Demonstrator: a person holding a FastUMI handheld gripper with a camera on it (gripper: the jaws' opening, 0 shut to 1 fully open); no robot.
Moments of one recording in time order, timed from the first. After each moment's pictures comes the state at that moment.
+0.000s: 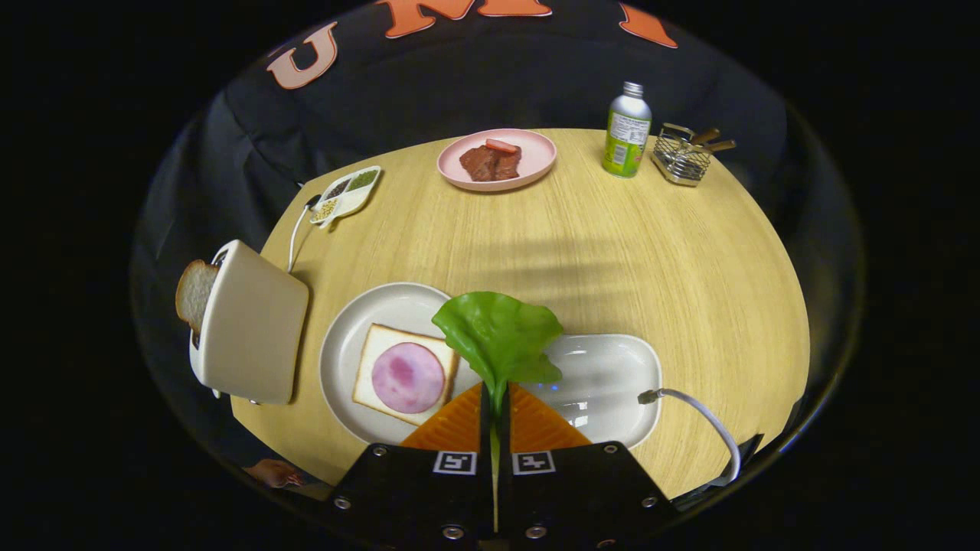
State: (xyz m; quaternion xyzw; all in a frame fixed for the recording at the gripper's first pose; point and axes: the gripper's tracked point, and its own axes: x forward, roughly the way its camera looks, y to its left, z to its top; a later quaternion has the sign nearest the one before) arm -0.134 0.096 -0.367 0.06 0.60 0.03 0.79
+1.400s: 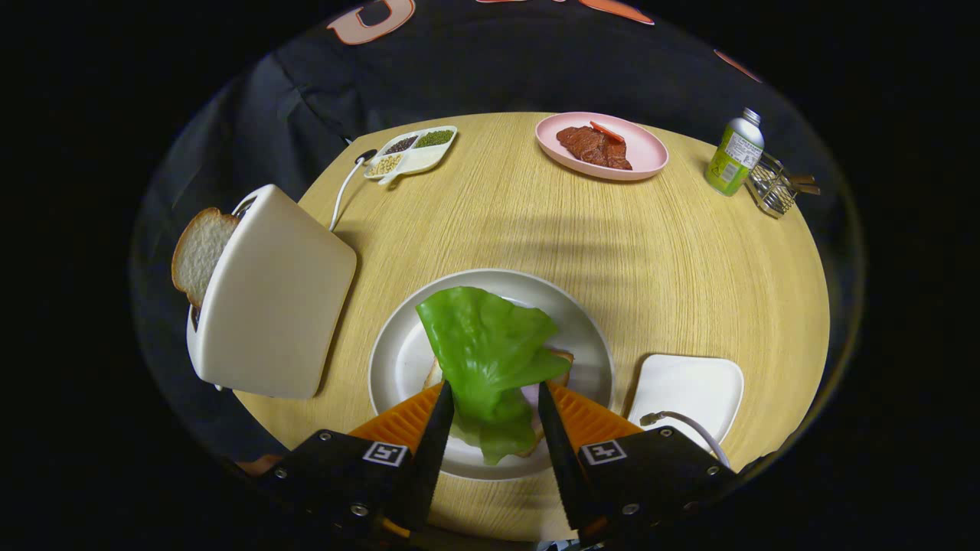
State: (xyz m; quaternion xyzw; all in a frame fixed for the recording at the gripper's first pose) arm -0.127 0.179 -0.399 0.02 0.63 0.11 0.77
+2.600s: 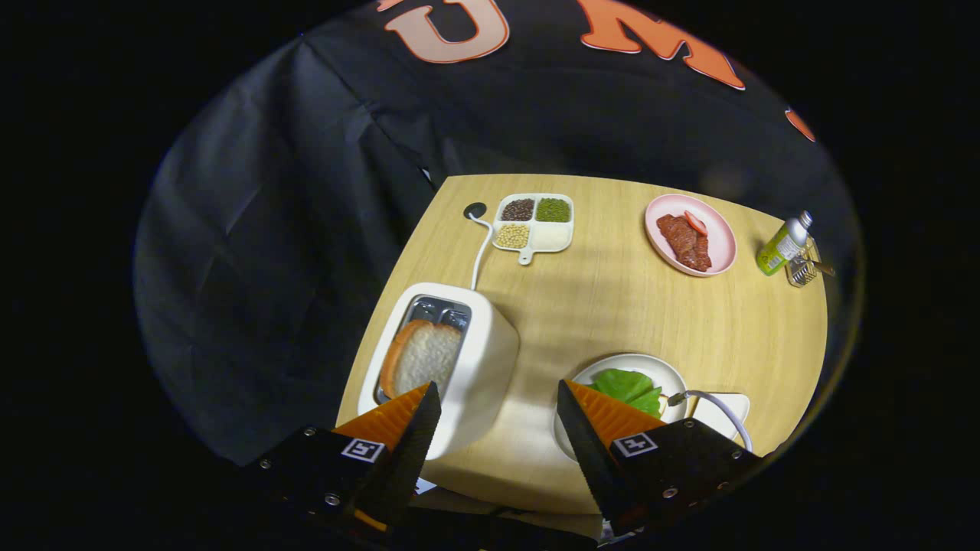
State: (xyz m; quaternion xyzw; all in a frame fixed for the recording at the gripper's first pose) arm -0.062 0.359 -0.244 0.04 0.61 0.18 0.77
